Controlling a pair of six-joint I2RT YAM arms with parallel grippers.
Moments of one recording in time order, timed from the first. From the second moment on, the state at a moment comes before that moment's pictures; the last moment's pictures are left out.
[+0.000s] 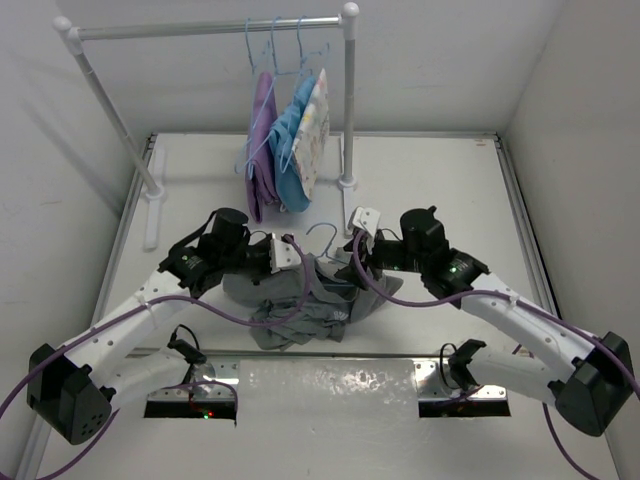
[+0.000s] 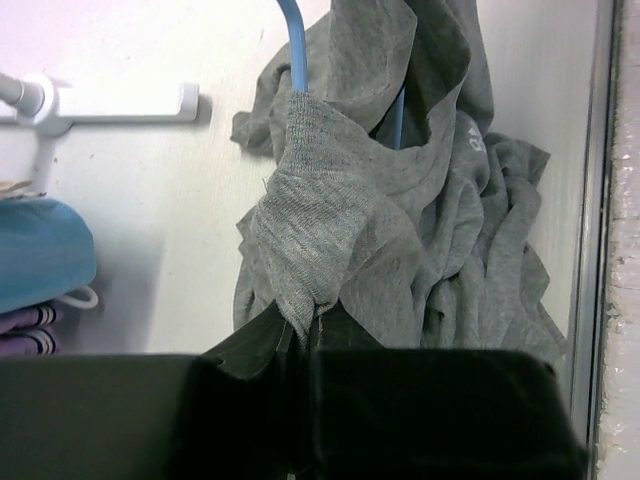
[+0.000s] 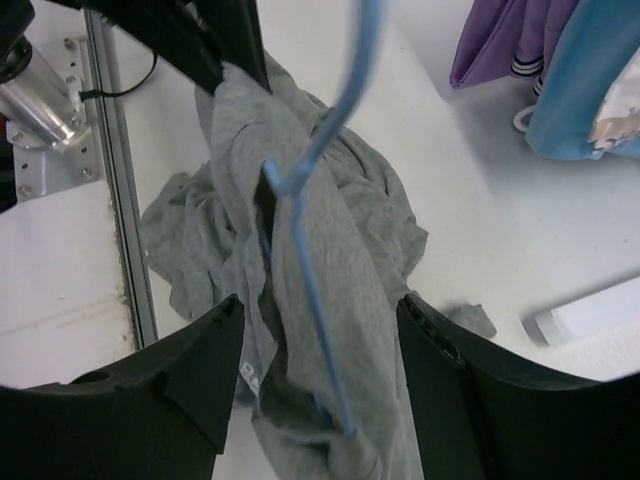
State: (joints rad) left arm -0.55 1.00 0.79 -0.47 0.57 0.73; right arm 0.67 1.04 0.73 -0.11 -0.51 -0.24
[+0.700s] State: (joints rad) left arm -0.50 0.96 0.88 -0.69 0.64 0.89; right arm 0.69 1.03 0.71 -0.19 -0.60 -0.30
